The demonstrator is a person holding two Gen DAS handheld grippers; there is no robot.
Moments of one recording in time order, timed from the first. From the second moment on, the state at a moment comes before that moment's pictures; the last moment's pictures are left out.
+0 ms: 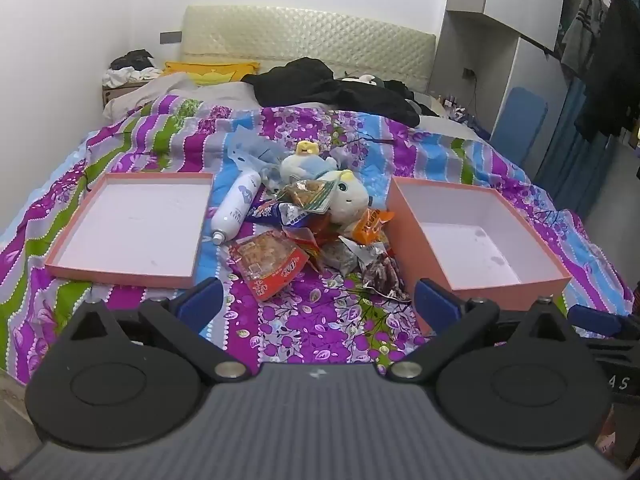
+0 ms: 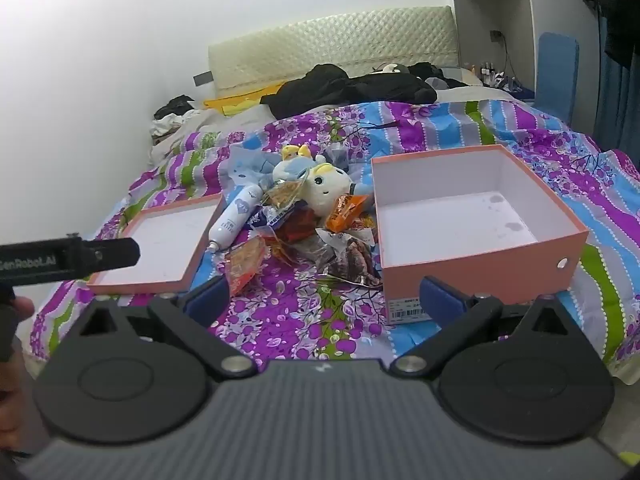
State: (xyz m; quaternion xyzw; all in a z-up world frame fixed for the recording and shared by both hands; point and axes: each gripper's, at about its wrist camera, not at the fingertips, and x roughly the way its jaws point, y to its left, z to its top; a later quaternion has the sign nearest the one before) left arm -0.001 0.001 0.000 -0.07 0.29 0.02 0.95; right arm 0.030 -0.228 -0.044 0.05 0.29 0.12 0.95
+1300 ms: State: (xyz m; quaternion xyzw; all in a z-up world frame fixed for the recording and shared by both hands) left arm 0.004 0.003 -0.016 -0.07 0.31 0.01 0.95; right arm 0.032 -0.228 -0.052 0.05 0.30 0.11 0.95
